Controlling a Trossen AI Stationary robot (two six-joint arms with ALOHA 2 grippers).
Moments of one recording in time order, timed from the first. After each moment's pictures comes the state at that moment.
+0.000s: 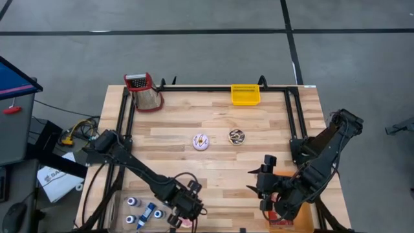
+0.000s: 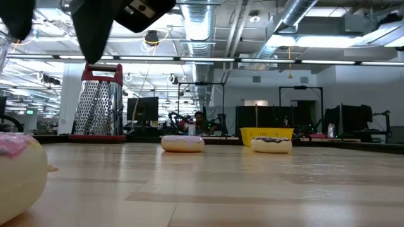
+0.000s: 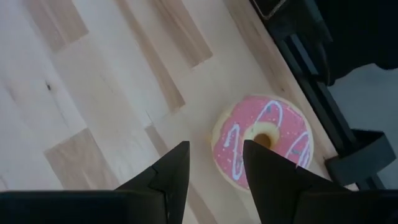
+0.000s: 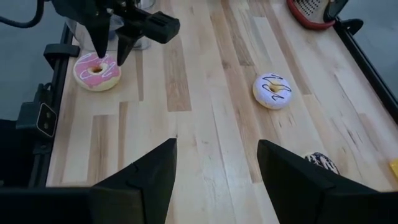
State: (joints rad) left arm -0.61 1.97 1.52 -0.71 -0.05 -0.08; right arm 0.86 1.52 1.41 -1.00 0.78 0.74
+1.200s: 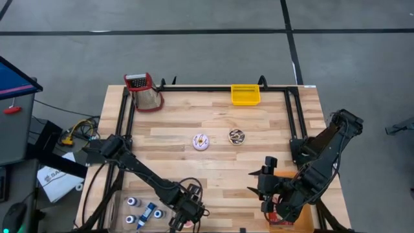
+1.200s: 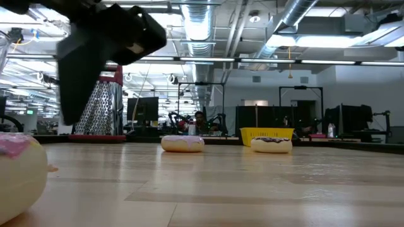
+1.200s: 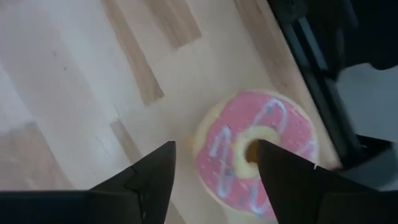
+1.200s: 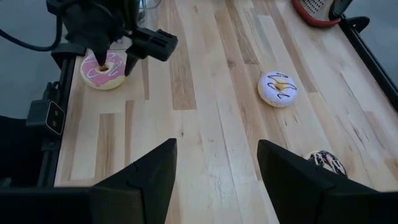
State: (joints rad) left arm -0.62 2.05 1.52 -0.69 0.01 -0.16; right arm 0.88 1.52 1.41 -0.99 0.78 0.75
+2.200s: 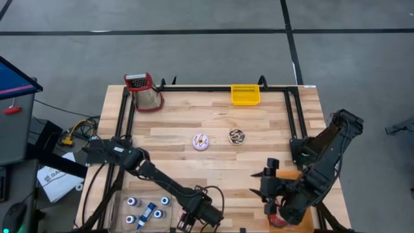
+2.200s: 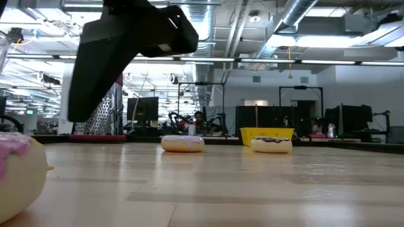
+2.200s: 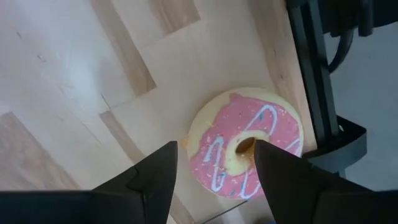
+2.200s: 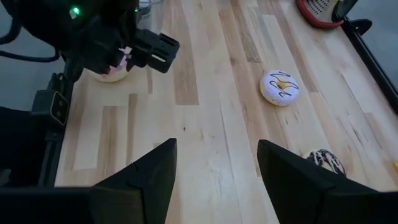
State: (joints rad) left arm -0.57 2.38 2.10 -1.25 0.14 -0.14; right arm 0.91 1.52 1.41 -1.02 0.78 0.76
